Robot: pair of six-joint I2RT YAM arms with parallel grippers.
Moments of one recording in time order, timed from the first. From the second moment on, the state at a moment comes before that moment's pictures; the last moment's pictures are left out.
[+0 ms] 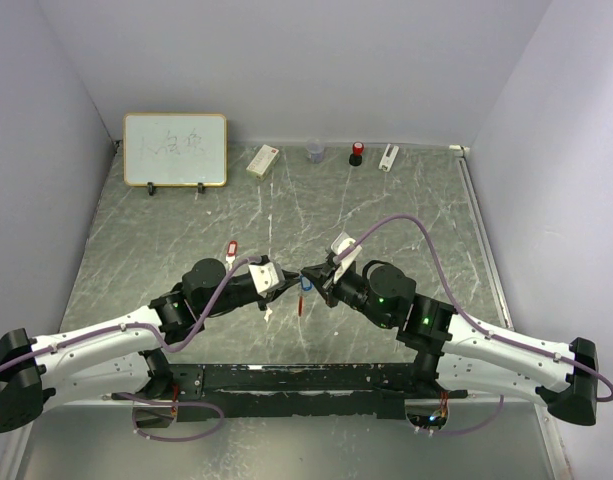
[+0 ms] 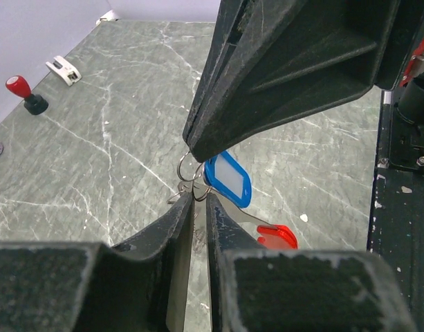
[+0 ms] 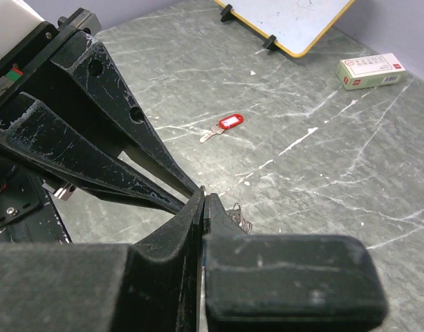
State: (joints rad) left arm -1.00 0.96 0.50 0.38 0.19 0.21; right arm 1.14 0.81 0.64 0.05 0.22 0.00
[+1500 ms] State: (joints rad) left arm -1.00 0.86 0.49 0.31 -0.29 0.03; right arm 1.13 0.85 0.53 0.06 0.31 0.12
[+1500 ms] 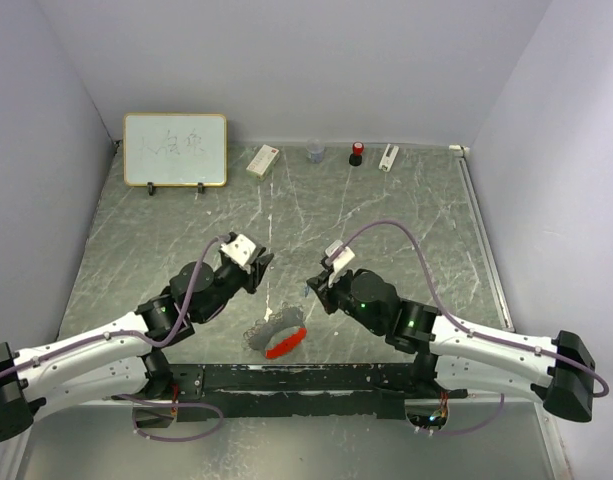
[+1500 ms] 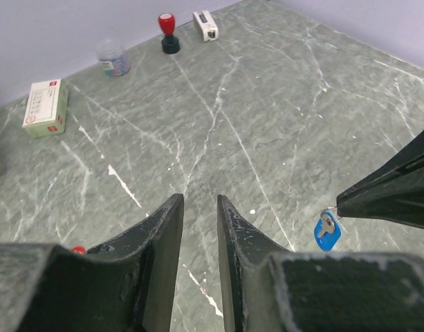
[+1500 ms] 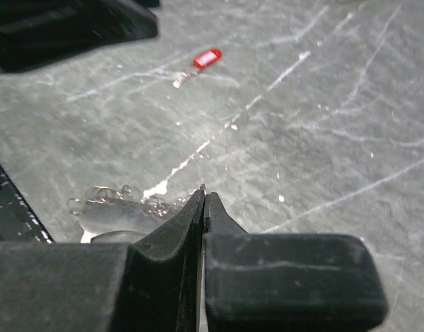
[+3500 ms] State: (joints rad) left arm -0.98 0.64 0.48 -0.07 -0.76 -0.40; right arm 1.26 1.68 0.76 0.29 -0.05 0.05
